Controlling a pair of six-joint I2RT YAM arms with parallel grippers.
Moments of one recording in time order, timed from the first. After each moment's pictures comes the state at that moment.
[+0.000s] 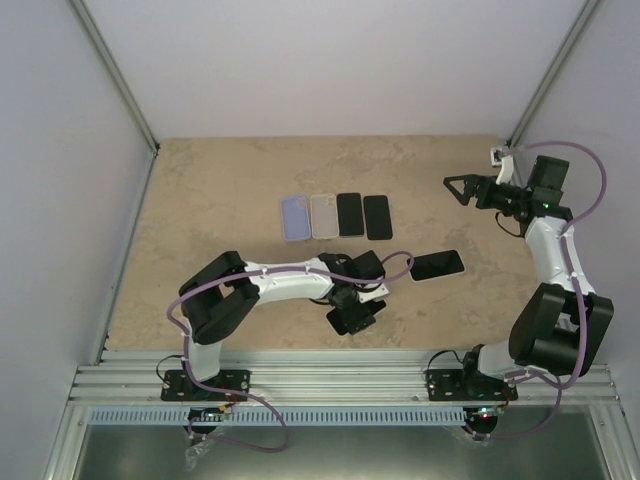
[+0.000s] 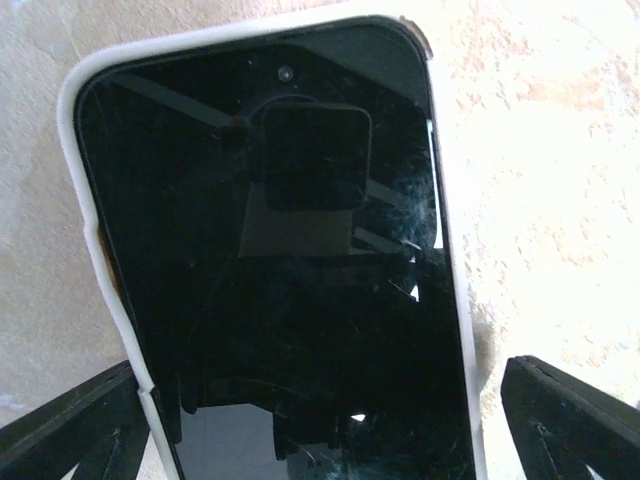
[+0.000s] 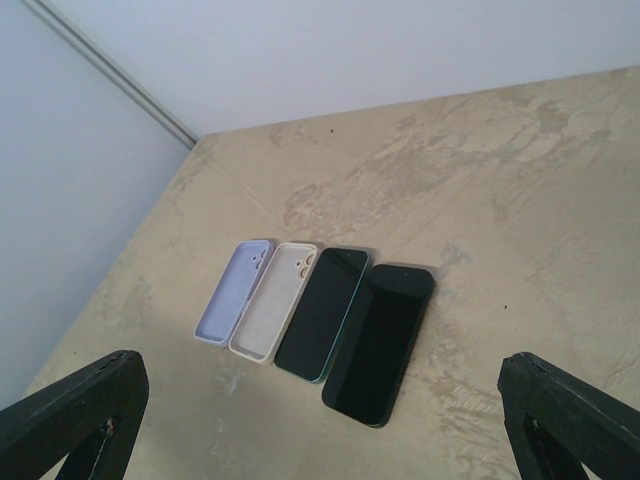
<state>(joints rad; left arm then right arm) -1.07 1.88 1.20 -0.61 0.11 0.06 -0.27 1.43 1.10 -0.31 -0.96 0.07</state>
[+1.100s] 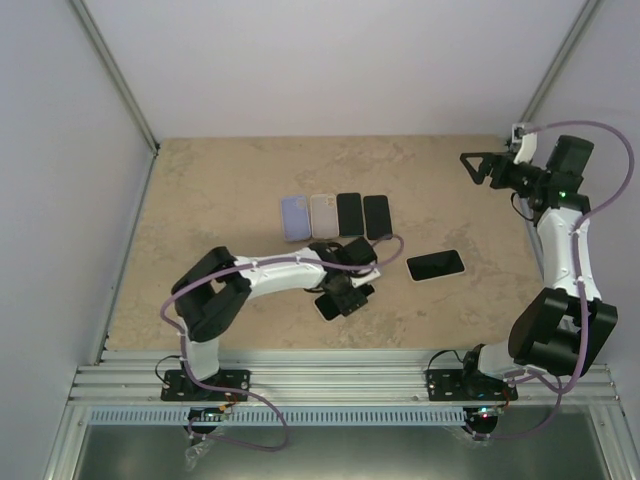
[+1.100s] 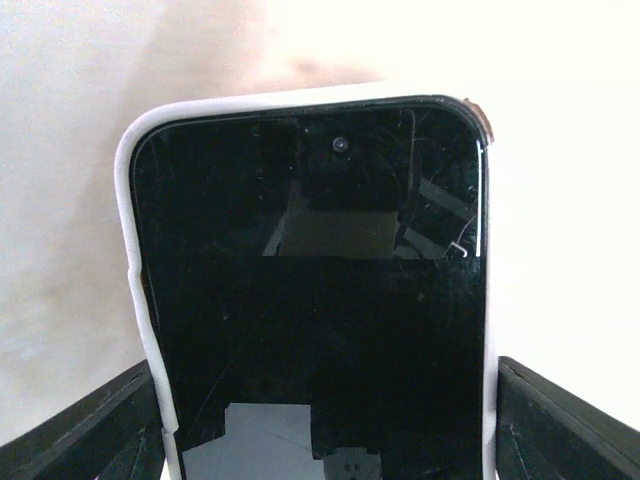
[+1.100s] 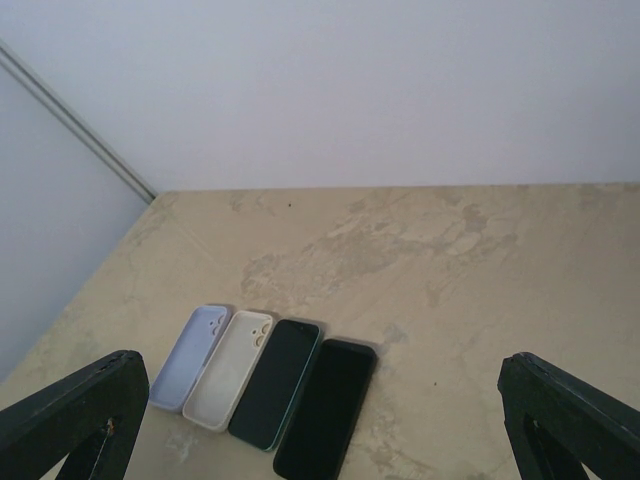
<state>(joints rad) -1.02 1.88 1.22 -0.61 0.00 0.06 -0.31 1.43 1.26 -0.31 -0.89 0.08</state>
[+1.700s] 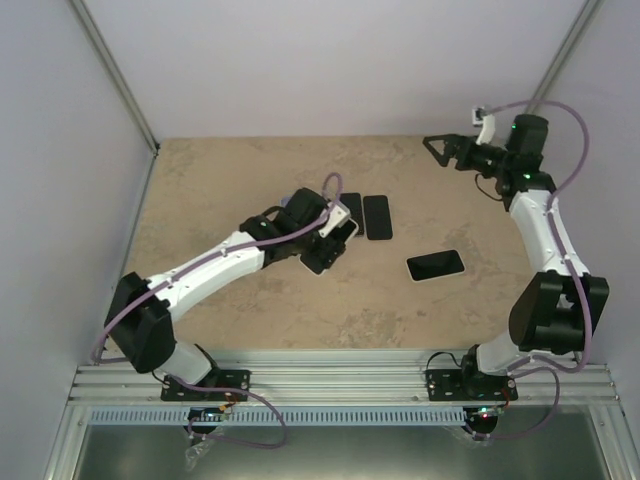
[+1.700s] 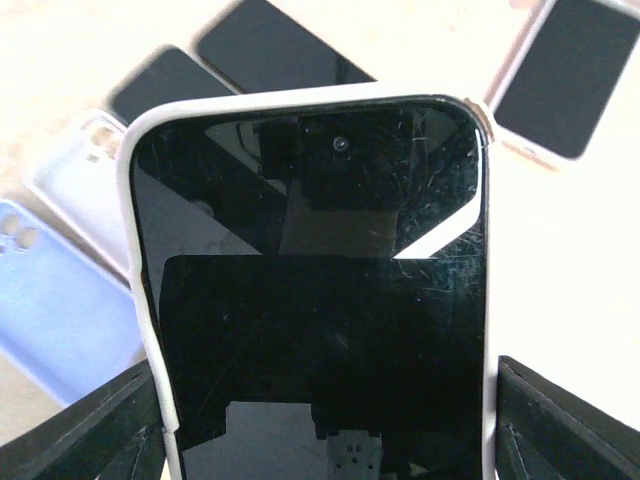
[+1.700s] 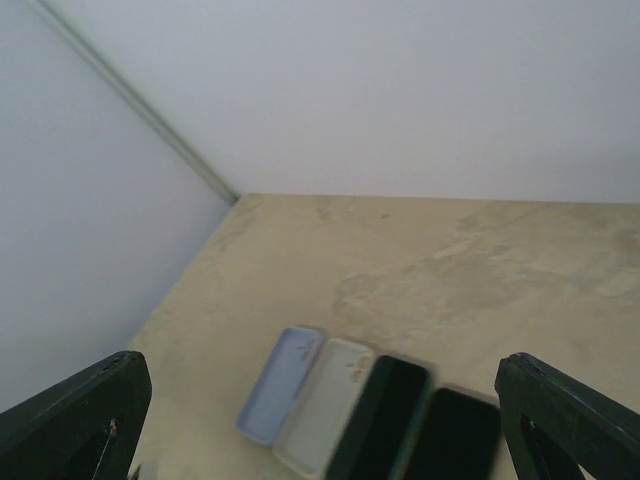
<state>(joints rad) -0.79 1.51 1.17 -0.53 0.03 0.04 -0.11 1.53 1.35 -0.19 -0.84 0.27</state>
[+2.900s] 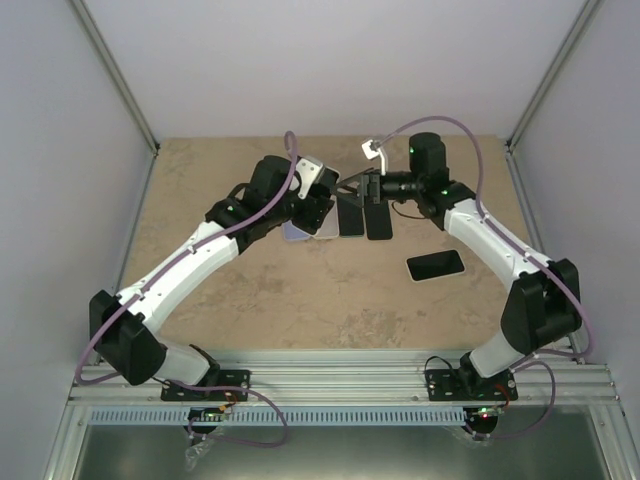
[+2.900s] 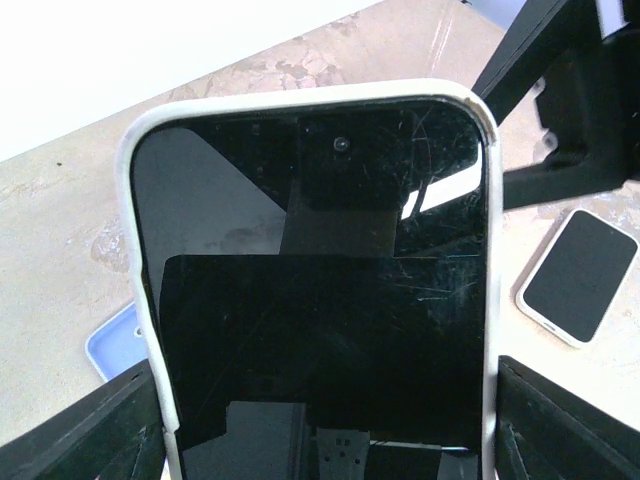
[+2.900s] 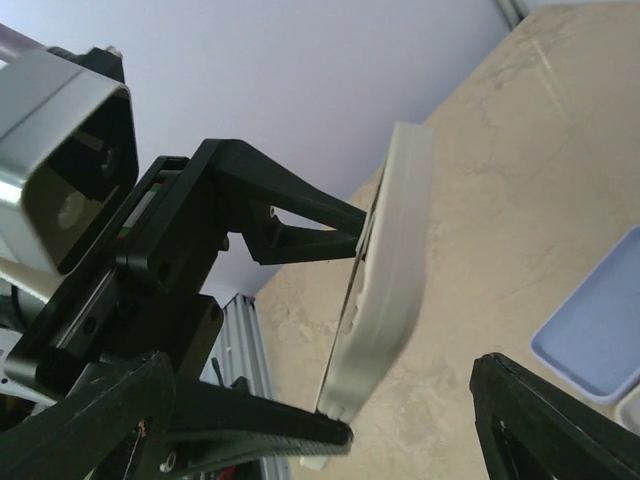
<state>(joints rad) -0.63 1.40 1.30 -0.46 0.04 -0.03 0.41 1.56 1.29 -0.09 -0.95 0.43</state>
